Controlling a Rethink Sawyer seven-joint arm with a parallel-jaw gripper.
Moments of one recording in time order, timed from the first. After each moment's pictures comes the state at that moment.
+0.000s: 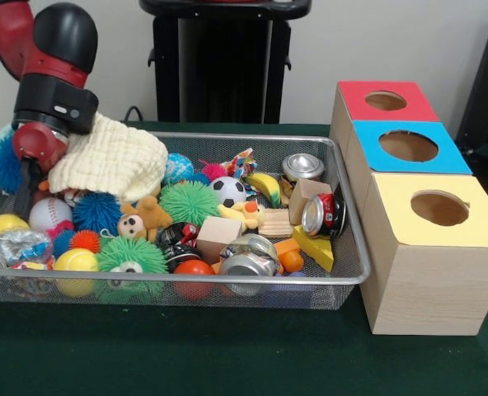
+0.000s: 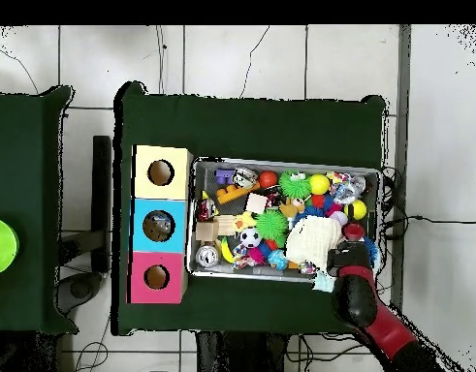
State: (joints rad) arm -1.32 -0.19 0.50 1.92 -0.43 -0.65 2.23
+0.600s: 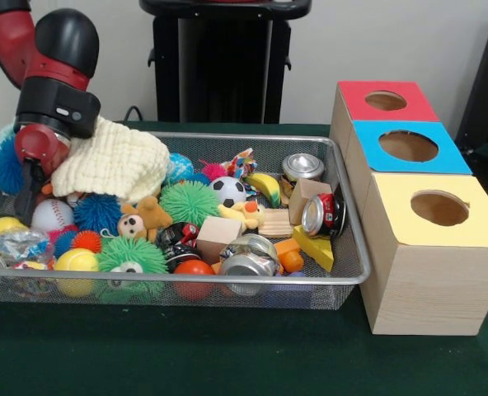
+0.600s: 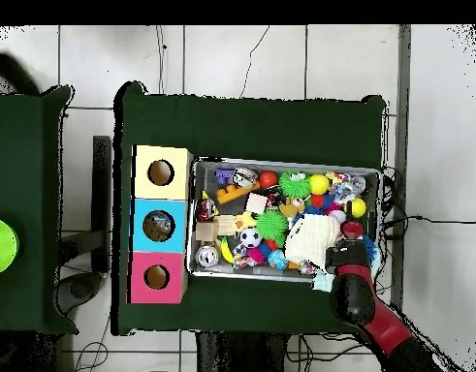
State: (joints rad) arm -1.36 -0.14 0.55 1.90 -0.49 -0.65 2.23
